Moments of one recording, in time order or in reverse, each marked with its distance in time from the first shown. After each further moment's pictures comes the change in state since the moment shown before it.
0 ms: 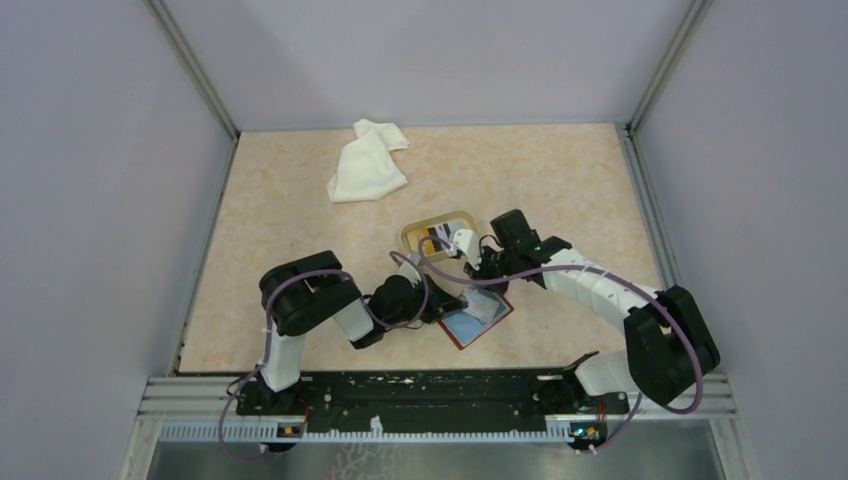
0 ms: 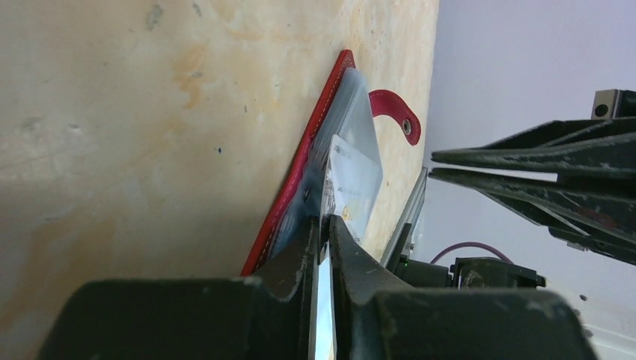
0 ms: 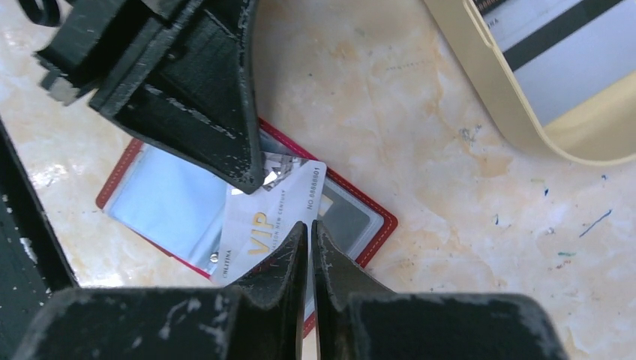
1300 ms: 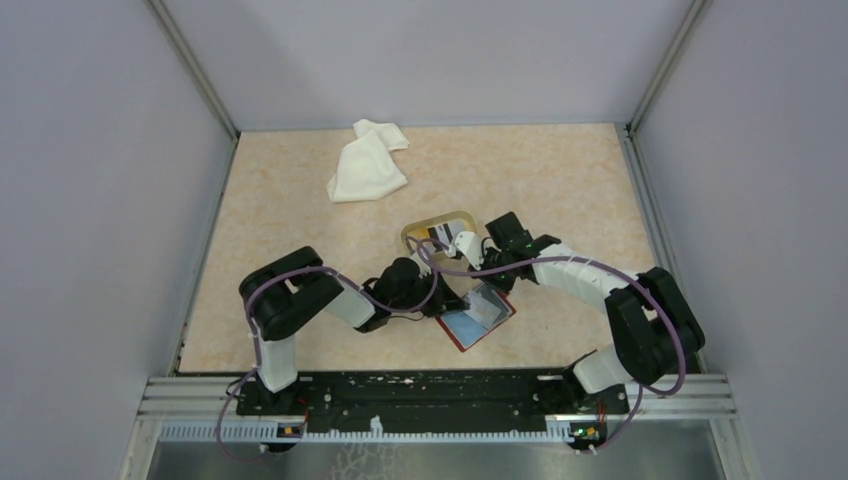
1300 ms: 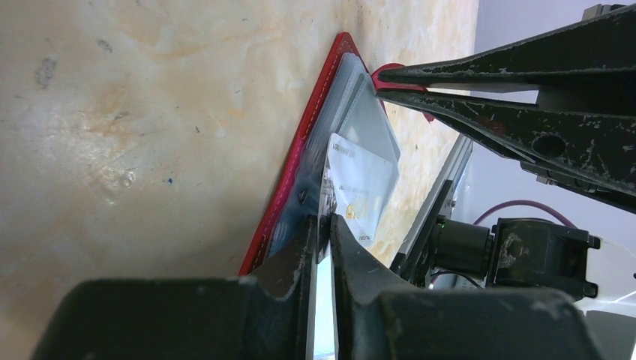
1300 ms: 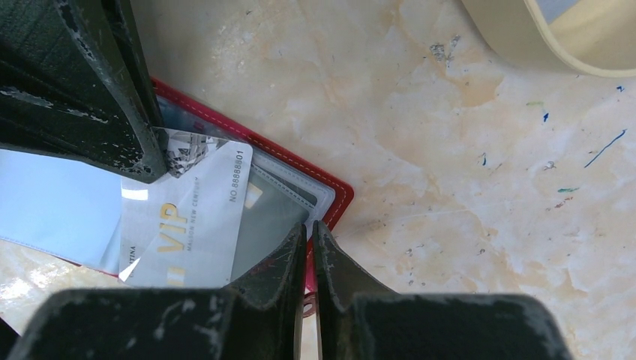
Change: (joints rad) left arm 0.049 -0.102 0.116 -0.346 0.178 0.204; right arm -0.009 0.113 0.000 0.008 0.223 0.021
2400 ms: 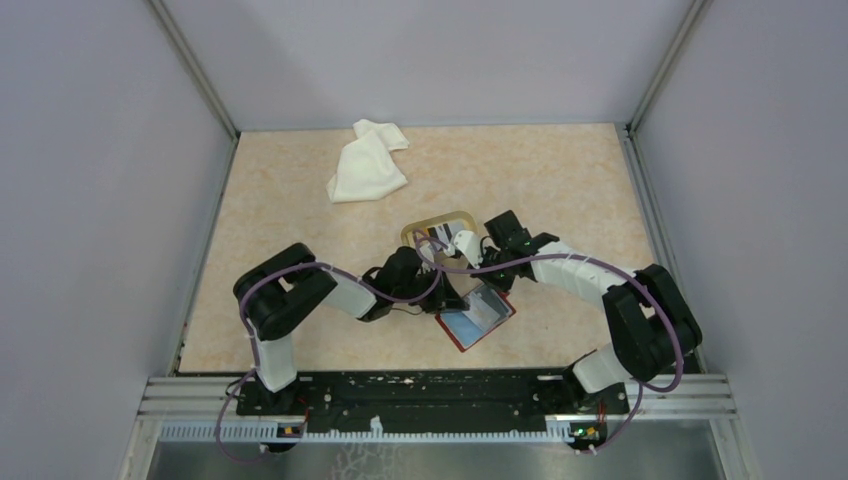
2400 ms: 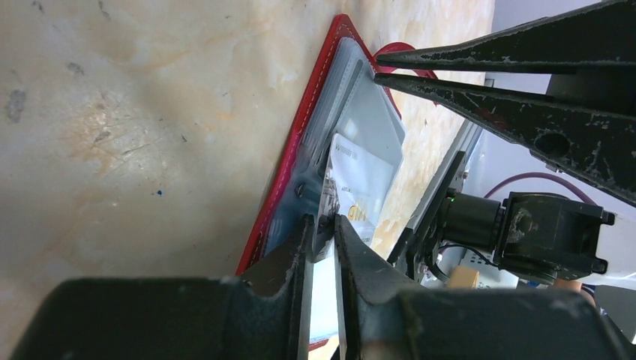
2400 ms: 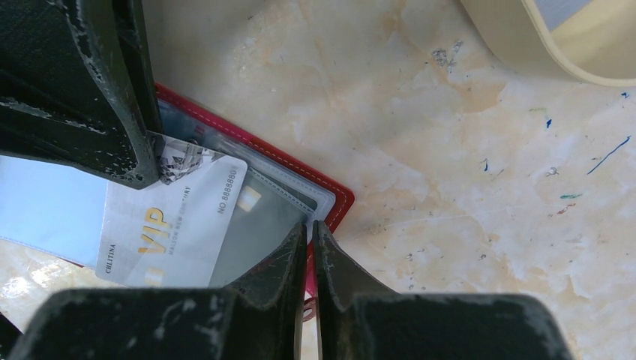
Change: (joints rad) left arm 0.040 -0.029 0.073 -0.181 0.121 0.087; right arm -0.002 0.021 0.018 -0.013 -0.012 0.000
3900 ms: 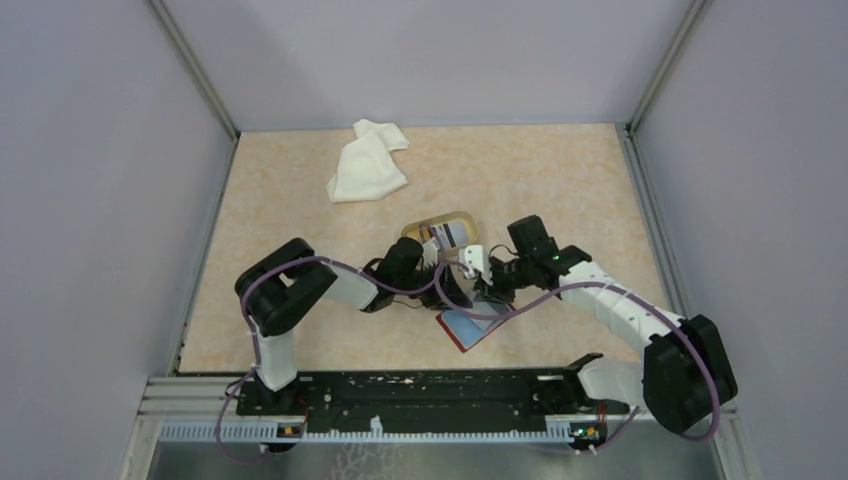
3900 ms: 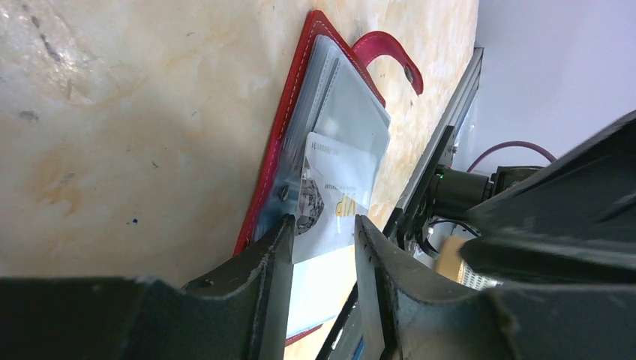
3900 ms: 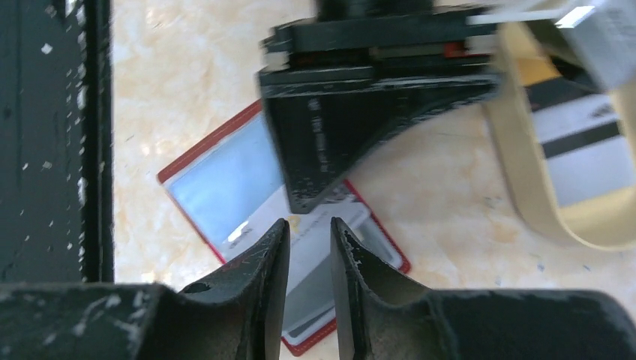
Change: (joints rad) left arm 0.047 0.021 0.072 -0.081 0.137 0.054; right arm -0.048 -0.275 -0.071 -0.045 -0.451 -0.255
